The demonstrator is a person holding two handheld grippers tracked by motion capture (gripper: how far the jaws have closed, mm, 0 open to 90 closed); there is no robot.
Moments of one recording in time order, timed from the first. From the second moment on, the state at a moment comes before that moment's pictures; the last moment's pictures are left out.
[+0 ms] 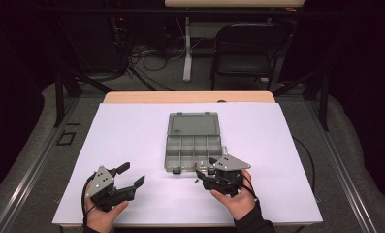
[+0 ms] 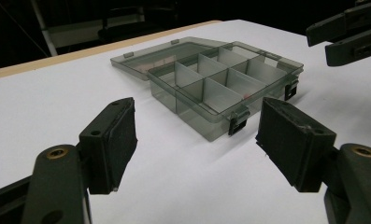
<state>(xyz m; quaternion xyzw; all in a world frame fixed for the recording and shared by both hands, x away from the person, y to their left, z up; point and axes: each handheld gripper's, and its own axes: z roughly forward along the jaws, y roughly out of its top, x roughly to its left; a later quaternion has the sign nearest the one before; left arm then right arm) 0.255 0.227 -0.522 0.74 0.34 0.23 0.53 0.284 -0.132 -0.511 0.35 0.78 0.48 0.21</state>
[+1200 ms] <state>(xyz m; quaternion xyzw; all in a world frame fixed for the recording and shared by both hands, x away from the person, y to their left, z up) 0.255 0.227 -0.522 0.74 0.34 0.23 0.53 0.281 -0.117 -0.553 0.36 0.81 0.43 0.17</state>
